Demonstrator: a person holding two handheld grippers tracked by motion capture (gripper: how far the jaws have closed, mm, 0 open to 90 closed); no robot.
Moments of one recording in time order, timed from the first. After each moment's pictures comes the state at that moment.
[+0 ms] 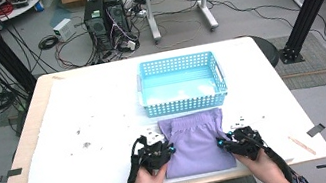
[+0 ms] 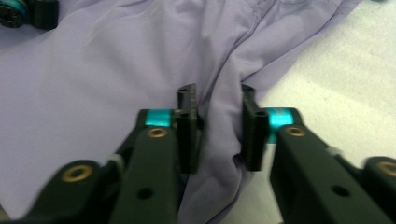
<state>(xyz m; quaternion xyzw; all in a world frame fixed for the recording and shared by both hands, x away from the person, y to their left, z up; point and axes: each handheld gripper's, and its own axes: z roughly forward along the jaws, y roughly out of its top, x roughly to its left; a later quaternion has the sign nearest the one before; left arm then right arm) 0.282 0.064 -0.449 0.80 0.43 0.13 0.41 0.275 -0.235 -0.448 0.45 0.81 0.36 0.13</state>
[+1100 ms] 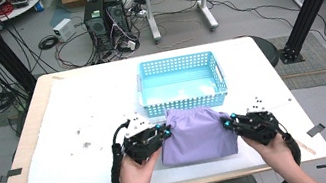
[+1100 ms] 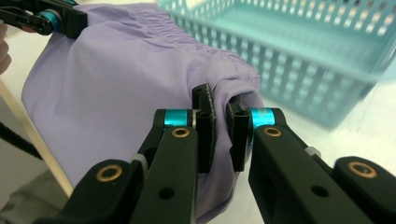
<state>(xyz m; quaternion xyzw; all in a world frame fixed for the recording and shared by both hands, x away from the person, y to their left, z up) 0.279 0.086 -0.356 0.77 0.34 0.14 0.52 0.271 -0.252 -0.361 0.38 0.78 0.47 0.15</state>
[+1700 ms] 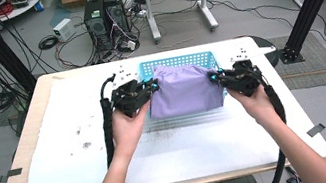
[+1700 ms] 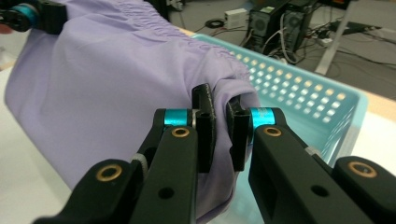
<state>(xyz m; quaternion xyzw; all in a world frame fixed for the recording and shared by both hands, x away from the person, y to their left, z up) 0.368 0.092 -0.298 0.74 0.34 0.21 0.54 0.368 -0.235 -0.301 0.37 0.77 0.48 0.19</state>
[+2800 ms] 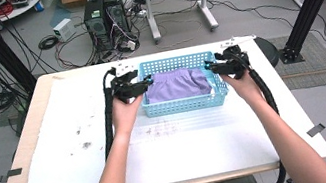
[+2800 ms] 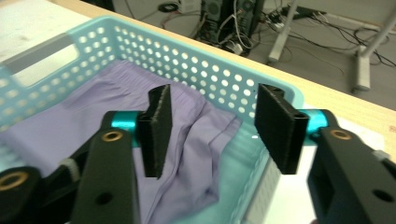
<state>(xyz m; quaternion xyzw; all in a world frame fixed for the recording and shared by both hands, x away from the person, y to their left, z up) 0.434 0.117 -0.349 0.74 0.37 0.26 0.49 0.452 -0.246 -0.337 0.42 0.76 0.42 0.25</state>
